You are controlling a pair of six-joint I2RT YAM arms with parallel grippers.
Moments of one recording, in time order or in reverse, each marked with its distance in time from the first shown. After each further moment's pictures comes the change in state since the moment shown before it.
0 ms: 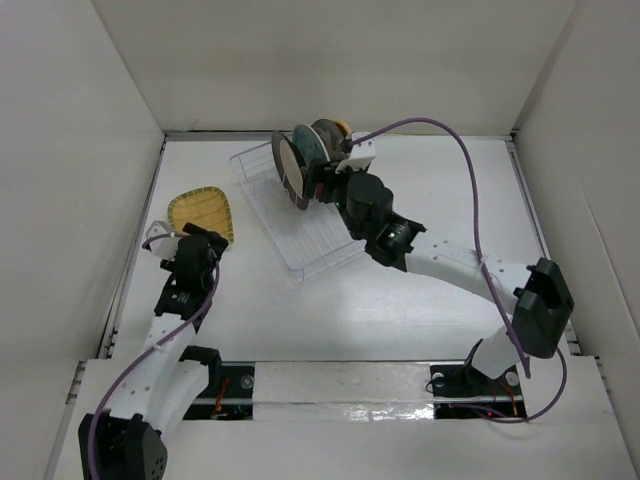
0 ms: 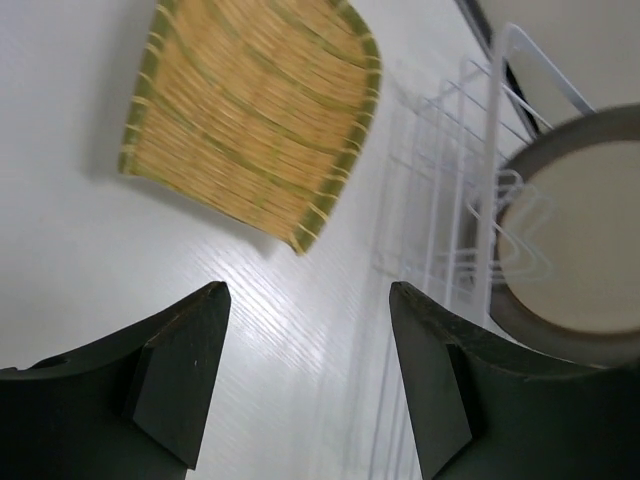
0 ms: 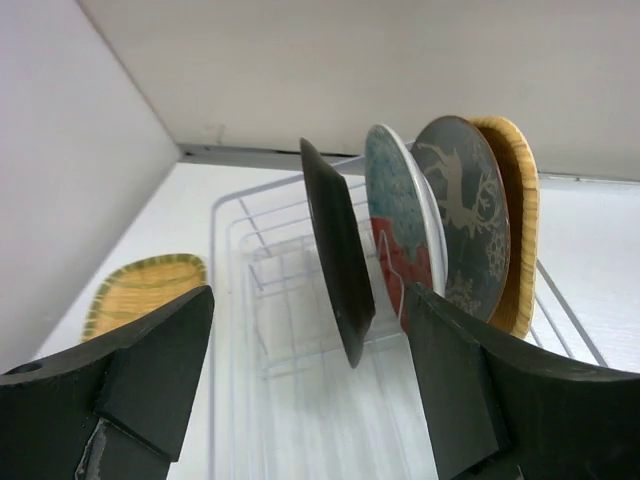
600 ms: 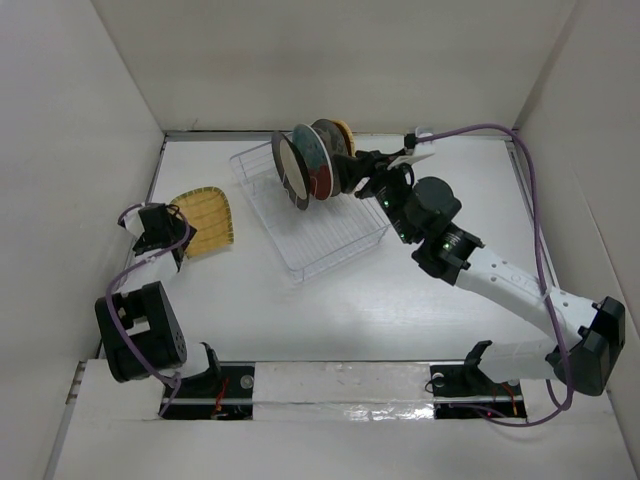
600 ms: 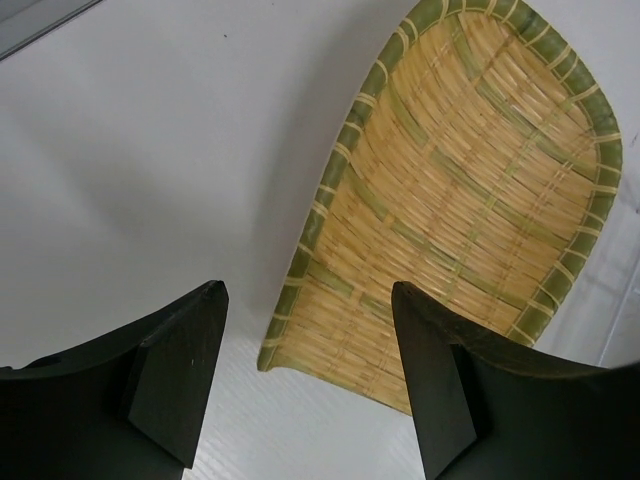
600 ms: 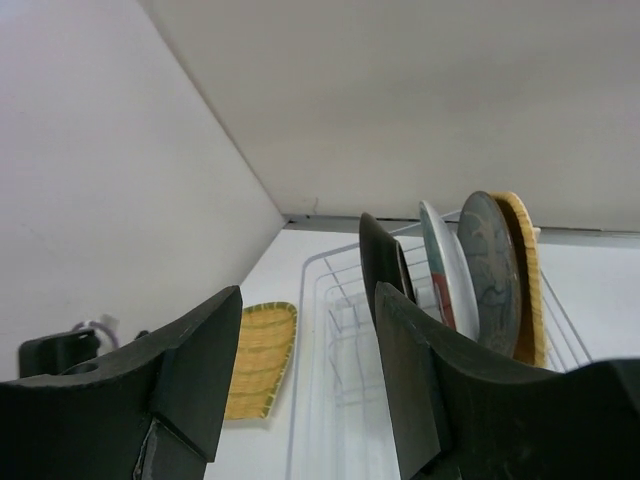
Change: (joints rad) left arm 0.474 0.636 0.230 0.119 0.270 0.228; right arm -0.069 -0.343 -0.160 0.023 -0.222 0.110
